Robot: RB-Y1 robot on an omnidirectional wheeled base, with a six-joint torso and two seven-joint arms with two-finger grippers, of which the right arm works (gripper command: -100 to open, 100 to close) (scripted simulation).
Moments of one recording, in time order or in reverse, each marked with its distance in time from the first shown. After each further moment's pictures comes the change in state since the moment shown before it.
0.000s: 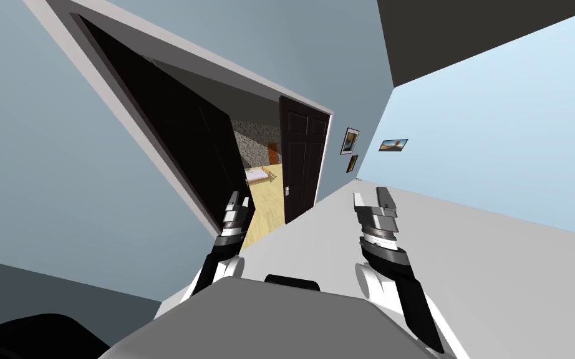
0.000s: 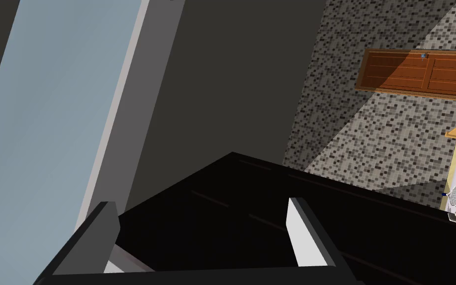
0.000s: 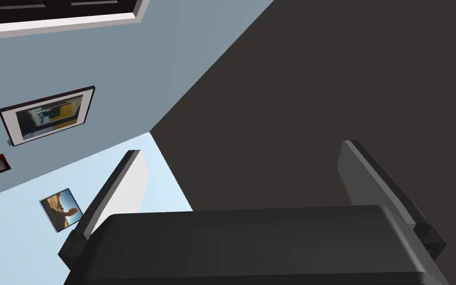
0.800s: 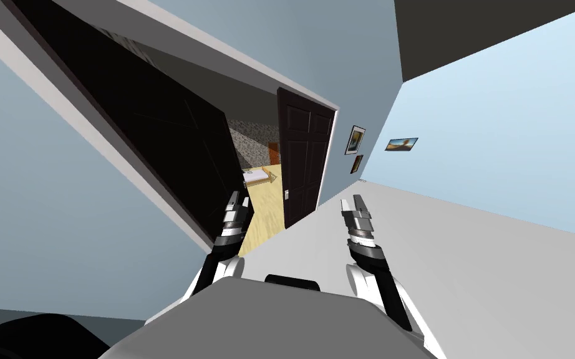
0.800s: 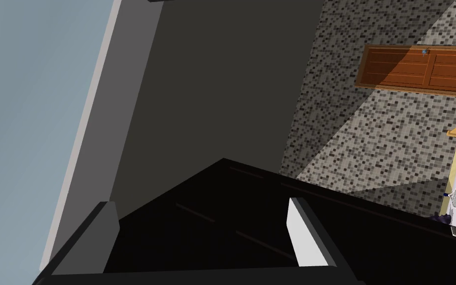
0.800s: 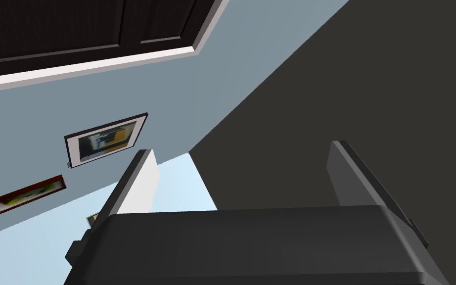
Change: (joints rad) arm -0.017 -0.020 0.064 0.160 0.044 -0.042 -0.027
